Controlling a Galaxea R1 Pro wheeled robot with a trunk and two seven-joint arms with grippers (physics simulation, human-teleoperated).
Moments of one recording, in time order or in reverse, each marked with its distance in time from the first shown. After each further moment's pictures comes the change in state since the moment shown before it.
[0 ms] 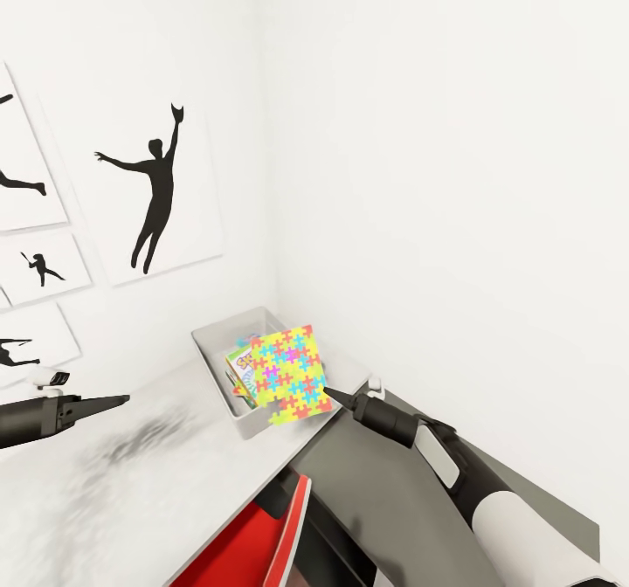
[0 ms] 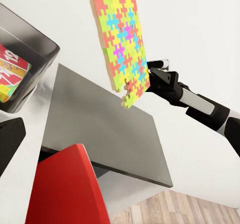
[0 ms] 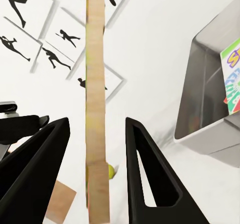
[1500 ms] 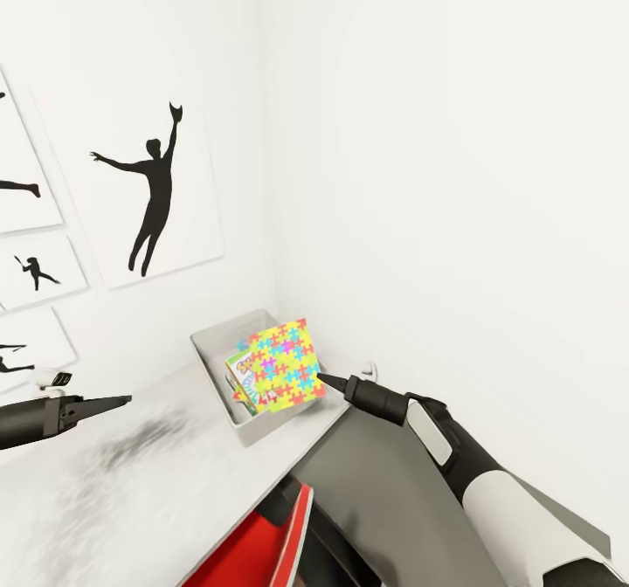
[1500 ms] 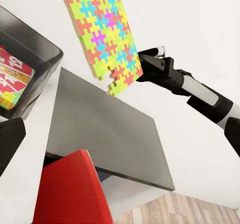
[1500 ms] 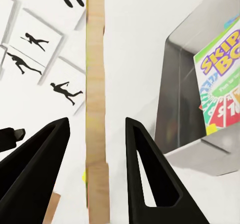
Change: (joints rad) left arm 0.000 -0.008 -0.002 0.000 -0.002 0.000 0.000; right arm -0.054 0.021 -0.003 -0.057 0.000 0.128 -0.200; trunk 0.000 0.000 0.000
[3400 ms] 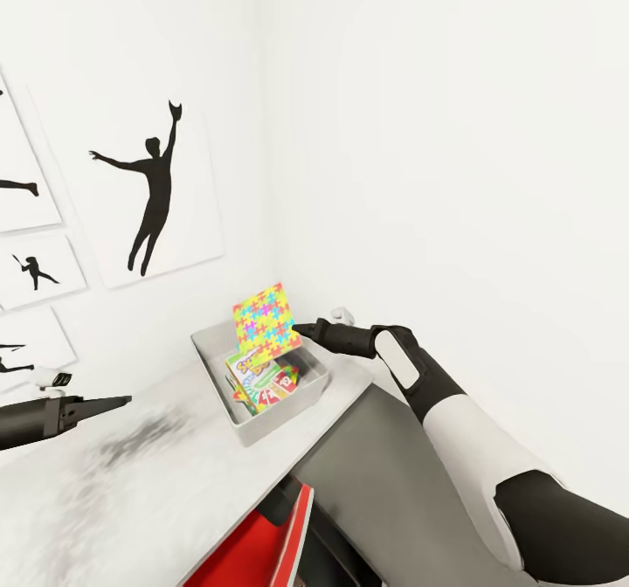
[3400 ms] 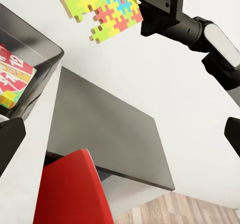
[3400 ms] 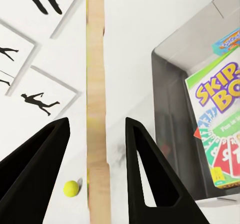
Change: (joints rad) left arm 0.002 0.000 0.000 0.000 0.000 0.000 0.000; right arm -0.261 0.125 0.001 0.001 -0.022 0.215 -0.394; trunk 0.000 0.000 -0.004
